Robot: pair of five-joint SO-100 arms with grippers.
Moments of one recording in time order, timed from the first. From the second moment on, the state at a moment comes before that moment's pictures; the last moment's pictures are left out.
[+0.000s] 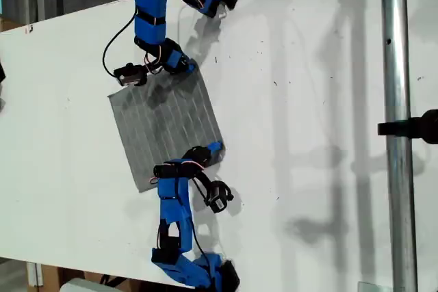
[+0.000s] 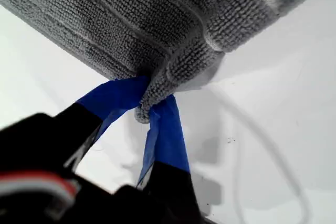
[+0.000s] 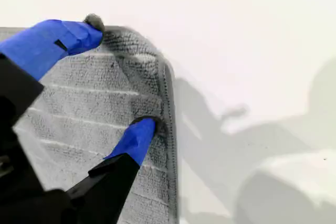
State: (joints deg) arm 0 -13.3 48.1 53.7 78.7 -43.7; arm 1 31.2 102.2 133.2 55.9 33.8
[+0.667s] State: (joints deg) arm 0 -13.8 43.3 49.9 85.3 -52.5; arm 1 31.1 113.2 135.5 59.1 33.8
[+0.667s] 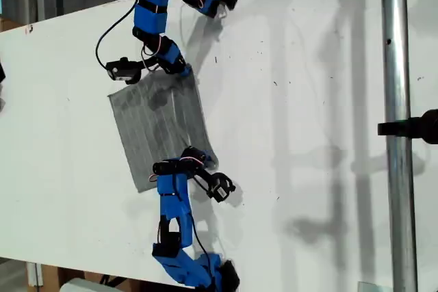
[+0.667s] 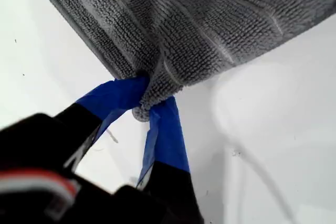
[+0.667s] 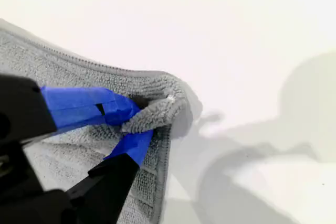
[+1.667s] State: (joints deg) arm 0 2.1 55.5 50.1 86.1 -29.8; arm 1 -7.7 100.1 111.3 75.1 32.1
